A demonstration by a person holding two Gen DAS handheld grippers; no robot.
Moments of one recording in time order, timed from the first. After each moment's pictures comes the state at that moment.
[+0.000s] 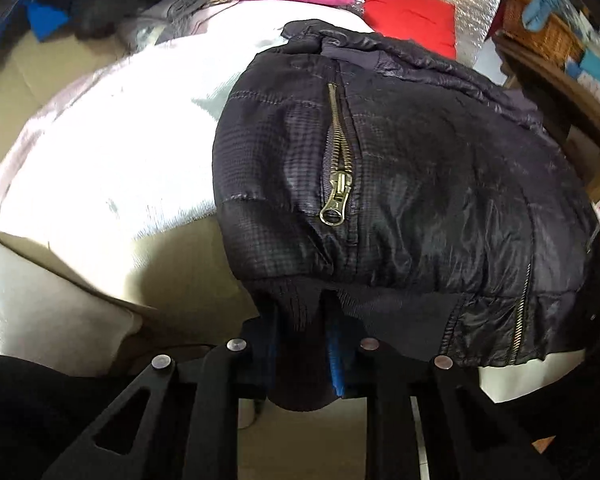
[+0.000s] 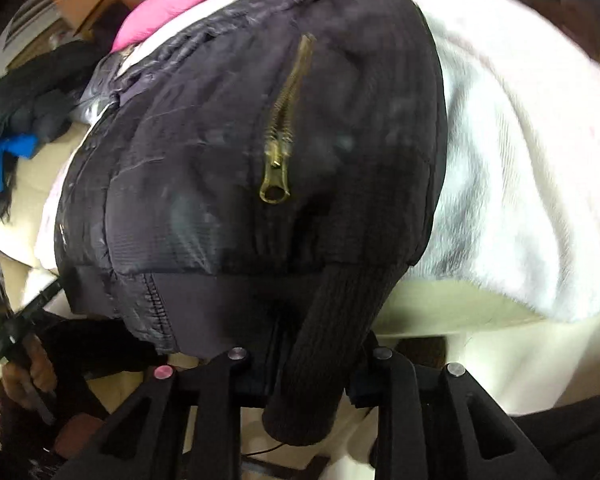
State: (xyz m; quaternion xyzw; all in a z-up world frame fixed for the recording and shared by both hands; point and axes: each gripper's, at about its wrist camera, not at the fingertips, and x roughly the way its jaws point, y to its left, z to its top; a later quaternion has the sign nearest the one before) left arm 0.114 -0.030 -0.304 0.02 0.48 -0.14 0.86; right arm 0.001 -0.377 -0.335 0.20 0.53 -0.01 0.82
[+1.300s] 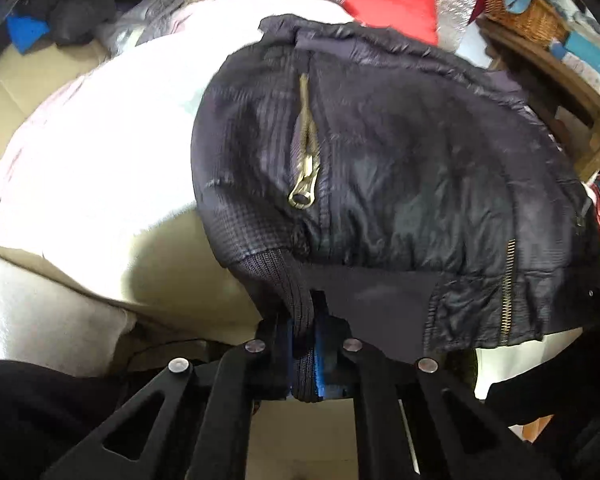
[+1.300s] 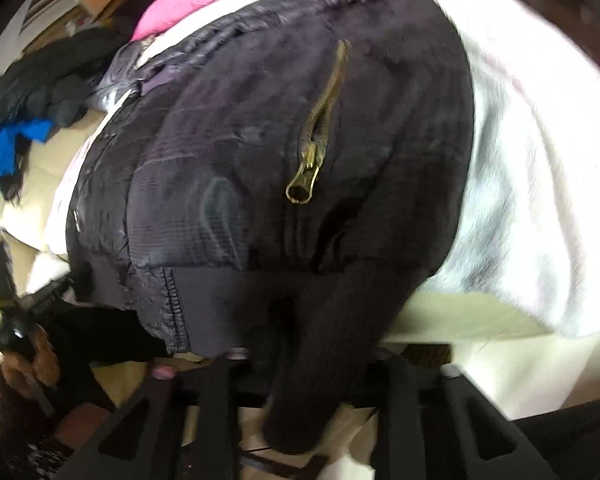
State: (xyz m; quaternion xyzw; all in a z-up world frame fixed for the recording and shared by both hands) left arm 0.108 -0.033 -0.296 0.03 0.49 -0.18 0.85; right arm -0.002 -0.355 -0.314 0.16 0.52 0.01 0.84
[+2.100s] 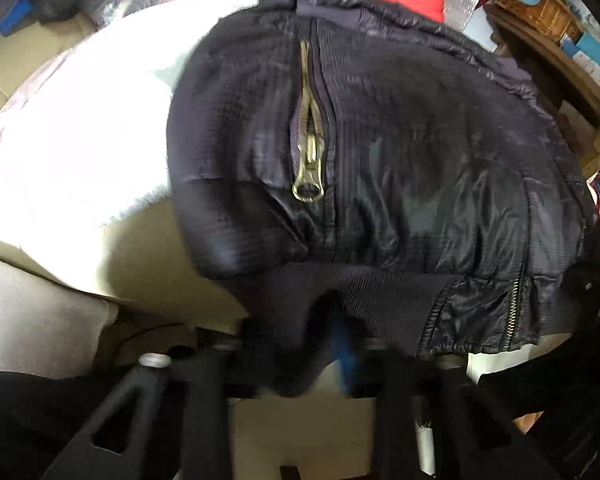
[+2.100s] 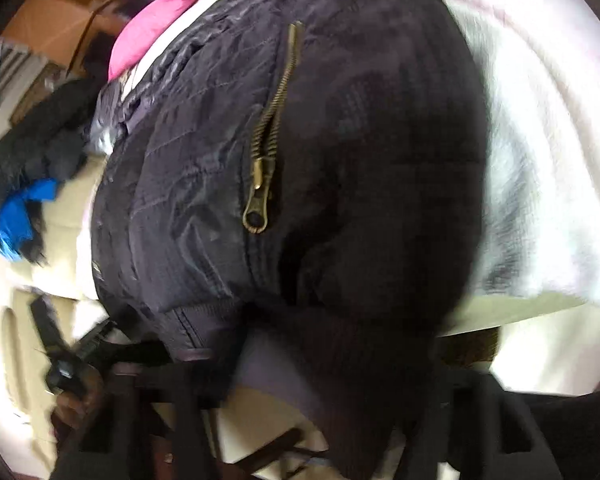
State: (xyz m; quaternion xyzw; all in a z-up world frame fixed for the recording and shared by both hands) left arm 0.144 -0.036 -0.321 0.01 0.55 -0.18 0.82; right arm 0.017 -0.383 -0.336 0.27 0.54 0.02 0.80
